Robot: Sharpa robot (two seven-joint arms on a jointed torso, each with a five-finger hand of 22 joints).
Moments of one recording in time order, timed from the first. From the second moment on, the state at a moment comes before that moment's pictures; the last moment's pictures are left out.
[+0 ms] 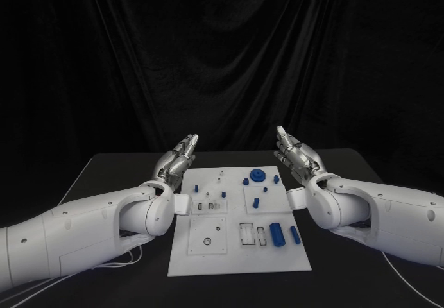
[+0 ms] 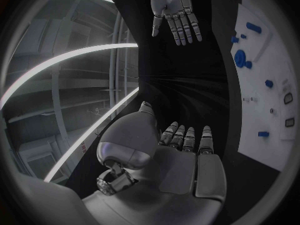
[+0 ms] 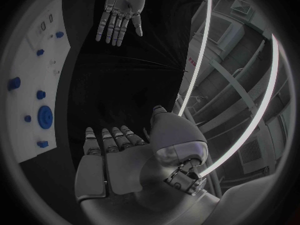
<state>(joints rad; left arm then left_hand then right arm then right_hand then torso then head) 1.13 -0.78 -0.12 1.56 0.08 -0.50 0.52 1.11 0.28 -0.27 0.28 0.15 0.13 -0.01 0.02 0.02 0.01 -0.05 0.07 0.01 0.00 0.00 0.00 0.00 0.16 0.00 0.11 0.01 0.00 1.17 -0.83 -0.15 1.56 0.02 -0.50 0.49 0.92 0.29 -0.23 0.29 0.24 0.00 0.05 0.06 0.01 0.00 0.06 0.00 0.00 0.00 0.11 0.00 0.00 0.17 0.00 0.23 0.00 0.03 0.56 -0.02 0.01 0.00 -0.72</state>
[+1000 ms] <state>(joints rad) 1.20 -0.87 -0.21 1.55 0.05 0.00 0.65 1.36 0.28 -0.19 0.28 0.45 0.46 0.15 0.12 0.06 0.25 0.15 0.33 0.05 0.19 0.18 0.16 0.04 0.12 0.22 0.24 0.17 0.09 1.25 -0.94 -0.25 1.57 0.05 0.01 0.42 1.19 0.27 -0.24 0.28 0.38 0.19 0.12 0.30 0.06 0.10 0.21 0.28 0.05 0.31 0.23 0.24 0.10 0.12 0.55 0.29 0.26 0.11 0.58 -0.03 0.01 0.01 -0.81</state>
